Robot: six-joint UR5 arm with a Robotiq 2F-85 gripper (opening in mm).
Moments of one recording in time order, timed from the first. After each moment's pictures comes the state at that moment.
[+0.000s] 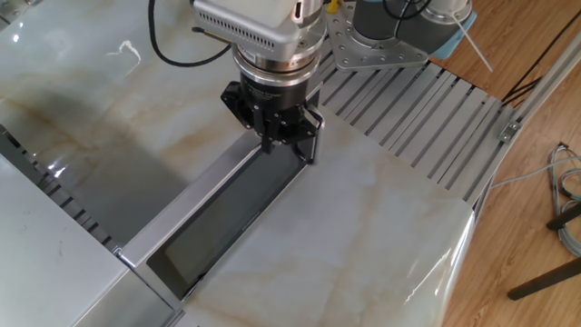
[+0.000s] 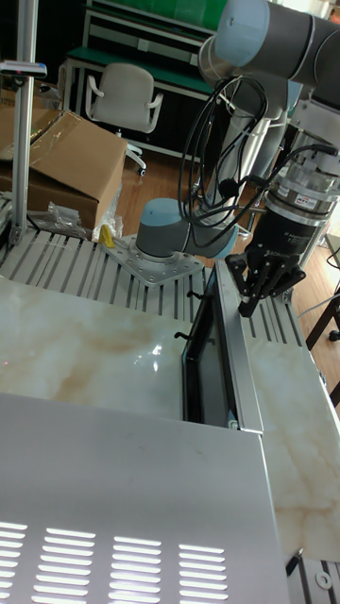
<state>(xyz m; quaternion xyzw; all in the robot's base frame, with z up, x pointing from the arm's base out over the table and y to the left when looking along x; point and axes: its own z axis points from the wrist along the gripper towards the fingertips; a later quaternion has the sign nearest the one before) 0.545 0.116 0.258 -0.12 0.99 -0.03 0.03</state>
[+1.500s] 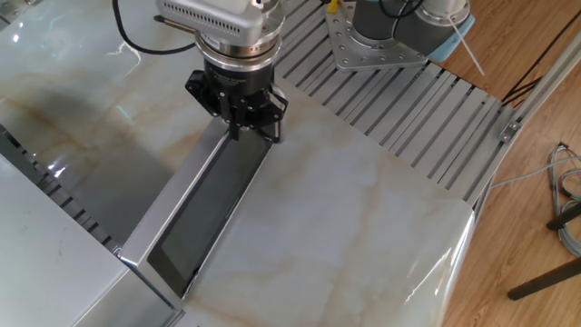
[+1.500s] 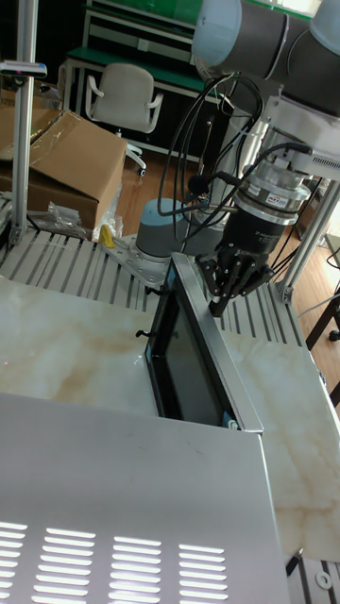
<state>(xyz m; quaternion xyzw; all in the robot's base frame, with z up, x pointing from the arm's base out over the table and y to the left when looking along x) 0.556 0.073 0.254 -0.17 0.98 -0.04 0.03</state>
